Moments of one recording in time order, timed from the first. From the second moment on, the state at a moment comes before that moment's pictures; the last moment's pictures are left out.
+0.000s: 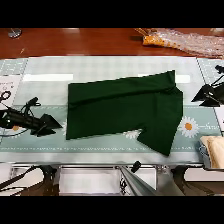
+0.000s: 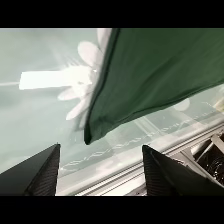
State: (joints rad) left arm 0.45 -1.25 0.64 0.96 -1.42 -1.16; right arm -0.51 -1.53 1.38 -1.23 1.61 1.31
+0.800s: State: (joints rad) left arm 0.27 -1.24 0.48 0.80 -1.21 -1.14; right arm -0.53 -1.50 1.34 -1.19 1.58 1.29
